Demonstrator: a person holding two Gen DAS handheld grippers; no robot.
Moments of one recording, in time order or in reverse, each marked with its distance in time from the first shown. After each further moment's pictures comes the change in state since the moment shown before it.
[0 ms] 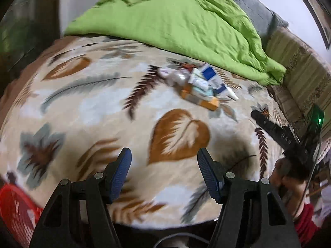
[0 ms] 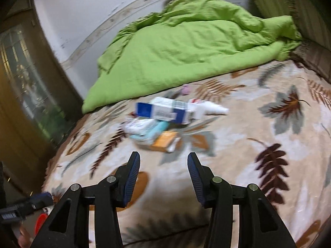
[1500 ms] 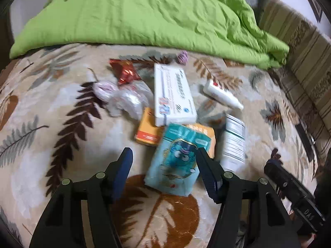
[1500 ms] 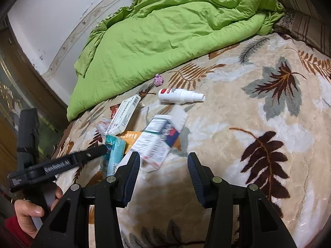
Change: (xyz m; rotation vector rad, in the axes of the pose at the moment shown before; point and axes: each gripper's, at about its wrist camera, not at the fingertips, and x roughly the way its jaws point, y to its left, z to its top) left arm 0.170 -0.070 0.091 0.177 0.116 -0.064; right arm 0.033 -0.049 0.002 0.152 0.061 -0.036
